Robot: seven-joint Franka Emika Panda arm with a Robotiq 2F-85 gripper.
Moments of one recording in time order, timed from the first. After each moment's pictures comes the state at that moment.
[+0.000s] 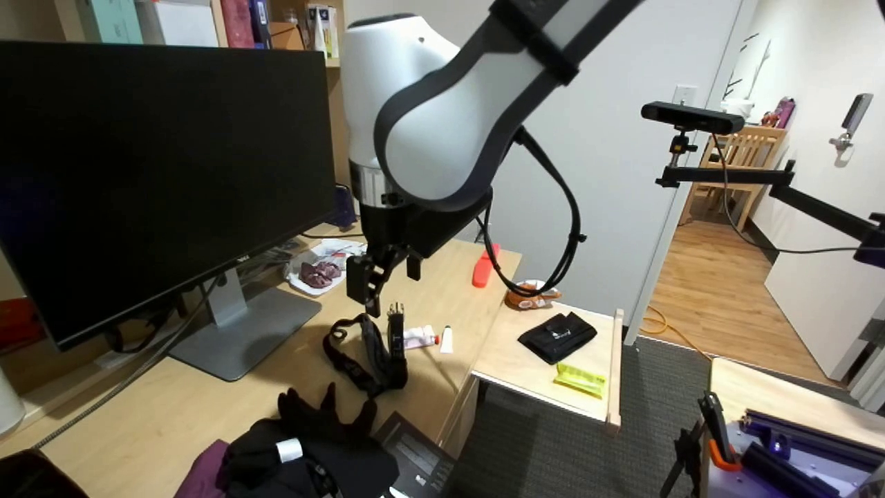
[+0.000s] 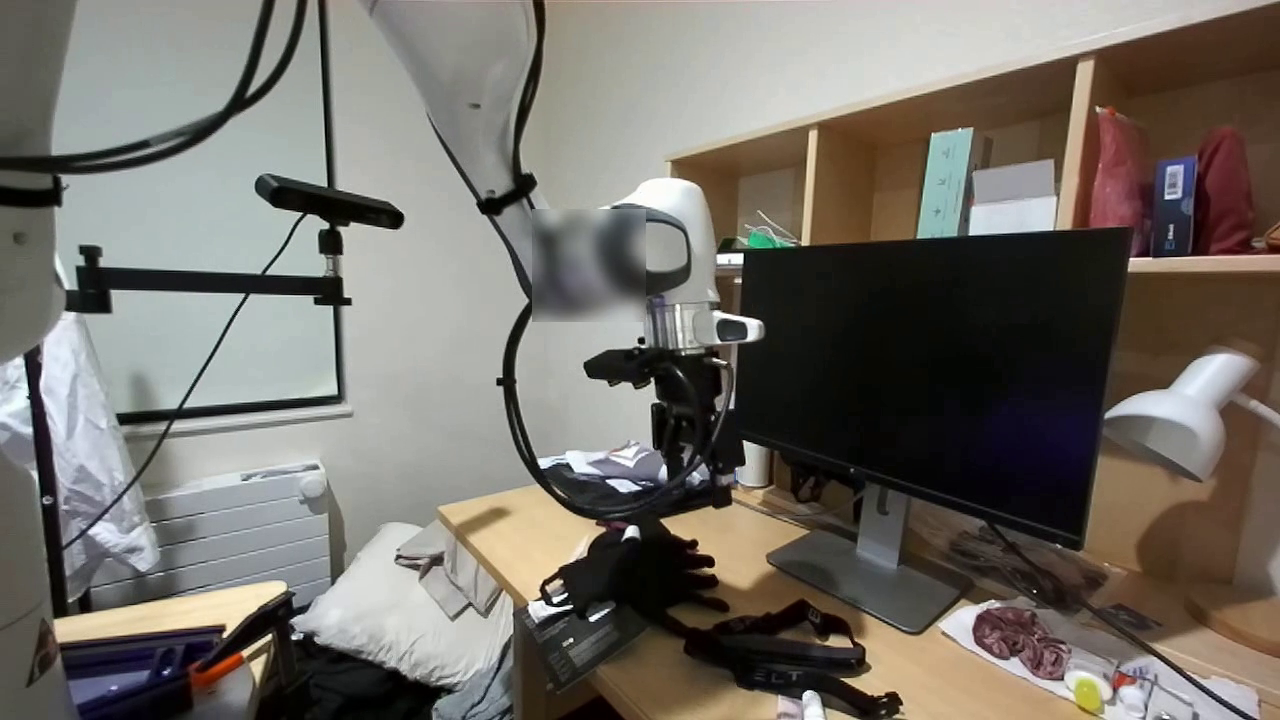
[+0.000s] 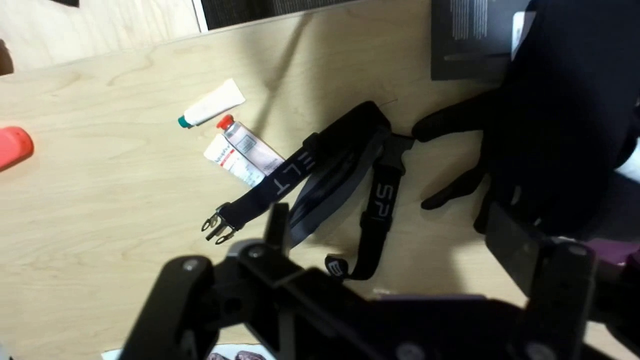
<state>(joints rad) 0.05 0.23 0.05 -2.20 -0.25 2.49 0.29</state>
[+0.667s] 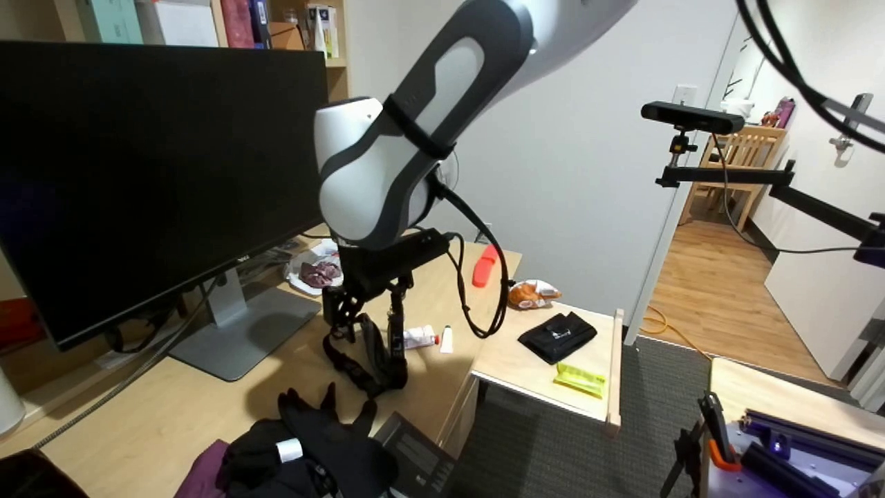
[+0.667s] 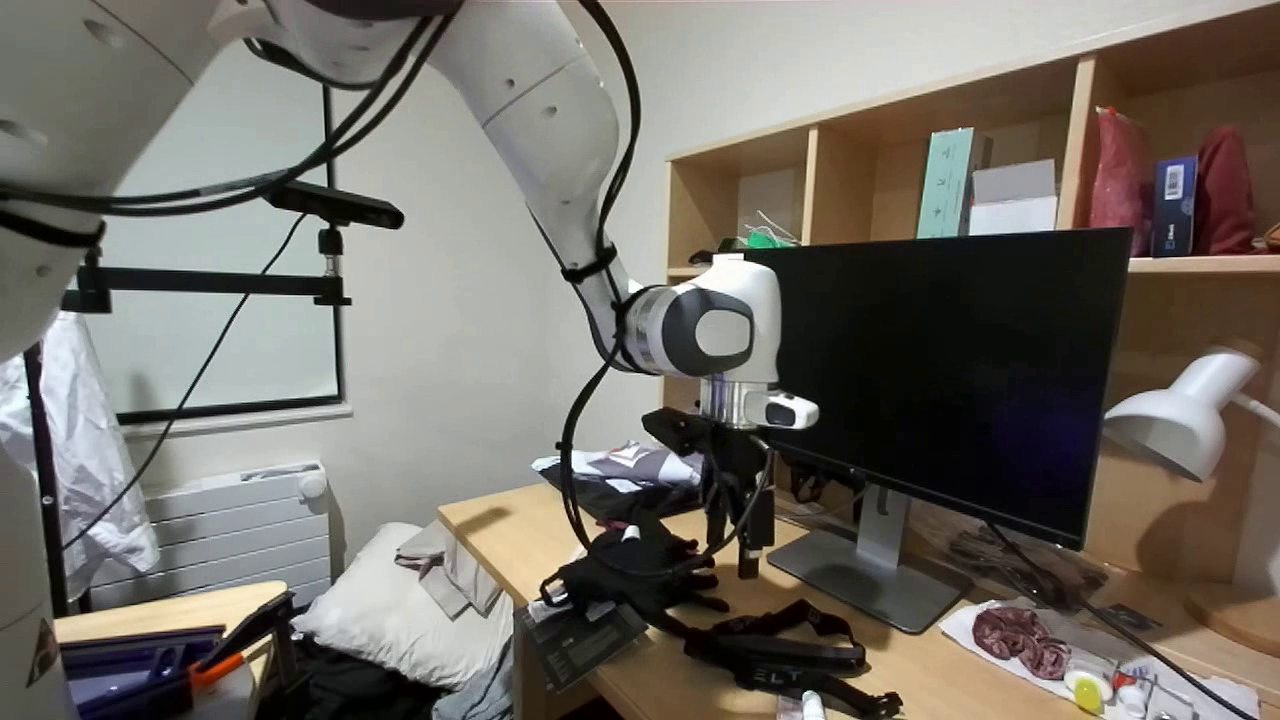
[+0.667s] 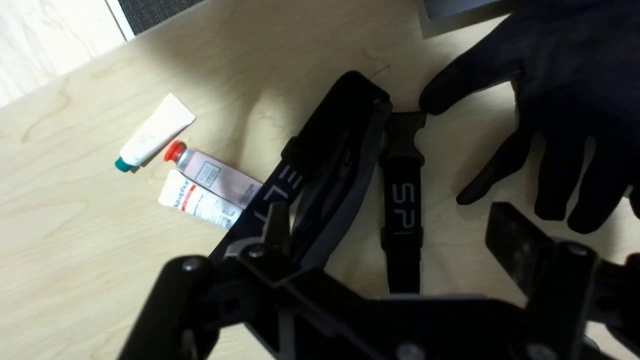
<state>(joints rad) 0.07 0.55 -0.01 -1.92 -0.08 2.43 0.35</state>
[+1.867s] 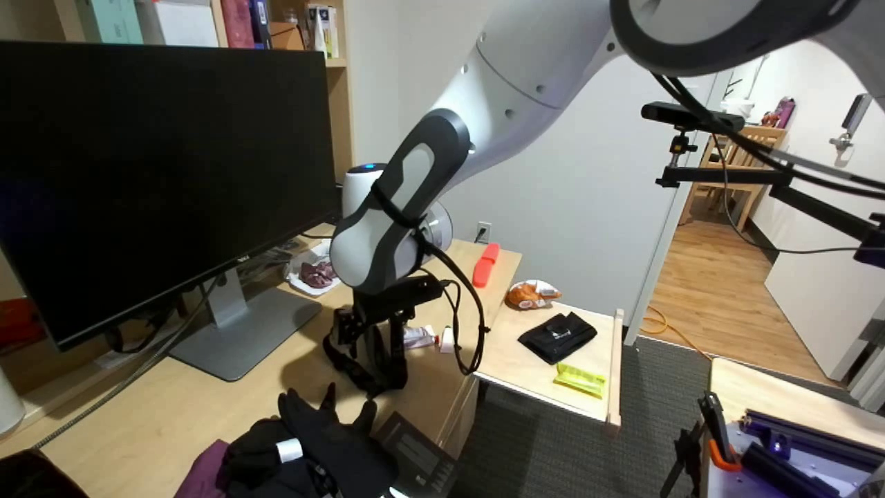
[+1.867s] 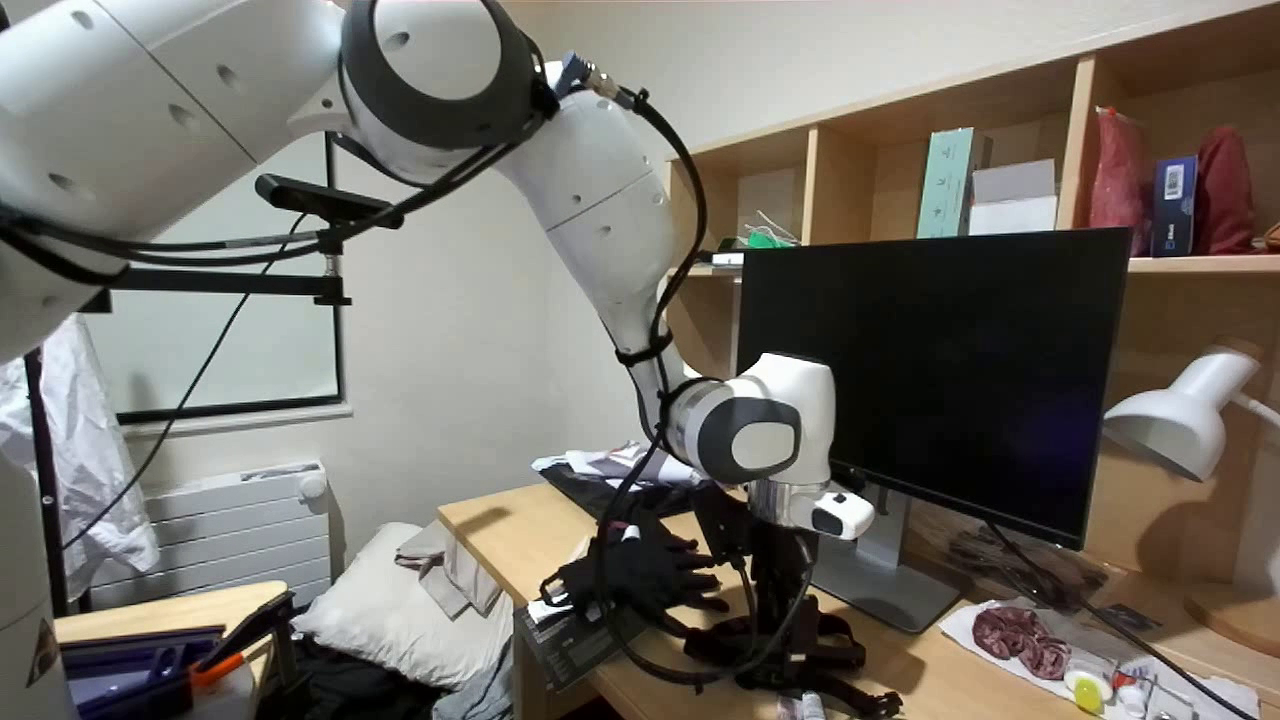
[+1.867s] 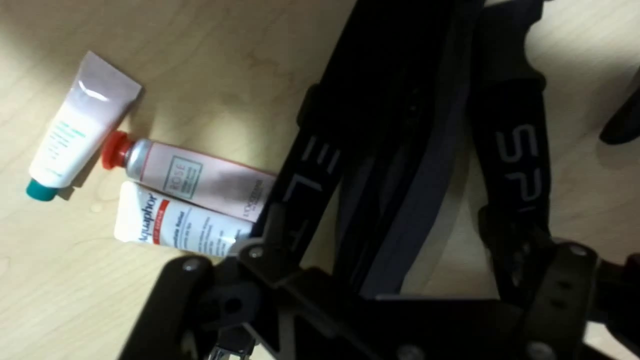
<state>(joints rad) 0.02 0.83 -0.04 -1.74 0.05 2.57 0.35</state>
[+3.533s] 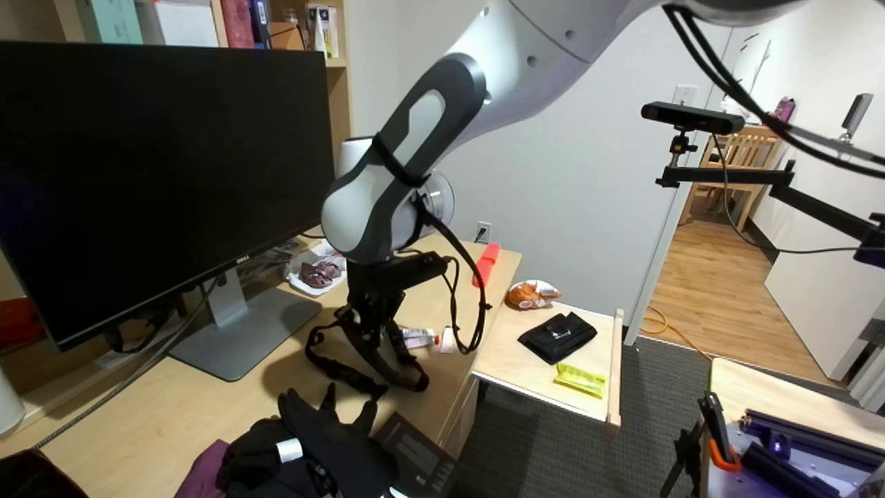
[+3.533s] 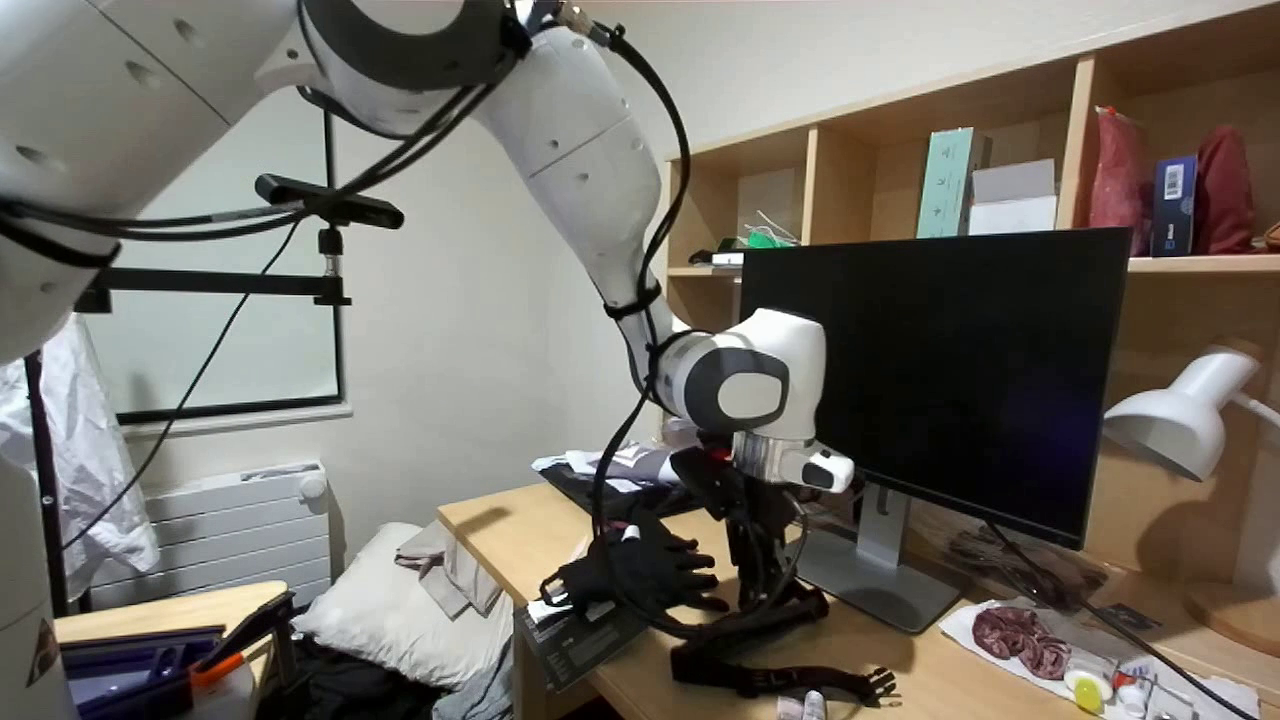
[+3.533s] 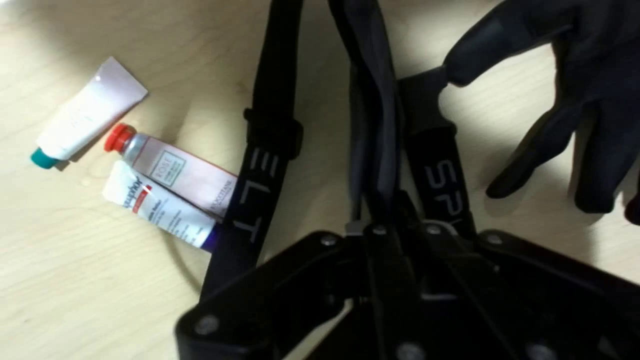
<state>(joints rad) 0.00 0.70 0.01 -1.82 0.08 2.48 0.14</state>
